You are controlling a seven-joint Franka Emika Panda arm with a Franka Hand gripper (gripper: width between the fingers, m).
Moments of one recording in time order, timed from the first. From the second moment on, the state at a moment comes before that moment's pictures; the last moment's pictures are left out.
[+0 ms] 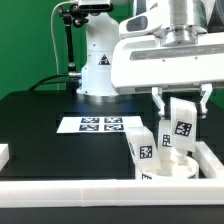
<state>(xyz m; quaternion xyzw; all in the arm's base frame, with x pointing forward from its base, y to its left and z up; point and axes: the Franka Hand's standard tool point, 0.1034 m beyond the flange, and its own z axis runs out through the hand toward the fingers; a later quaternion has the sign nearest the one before) 0.655 0.067 0.121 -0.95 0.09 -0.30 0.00</state>
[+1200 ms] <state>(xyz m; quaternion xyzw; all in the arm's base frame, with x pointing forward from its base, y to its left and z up) 0.656 0.067 0.125 -0.95 0.06 -0.30 0.03</state>
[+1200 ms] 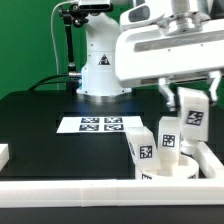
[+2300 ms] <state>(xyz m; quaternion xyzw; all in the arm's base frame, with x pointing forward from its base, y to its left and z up) 0.648 0.067 0.110 -0.95 0.07 -0.29 0.06</state>
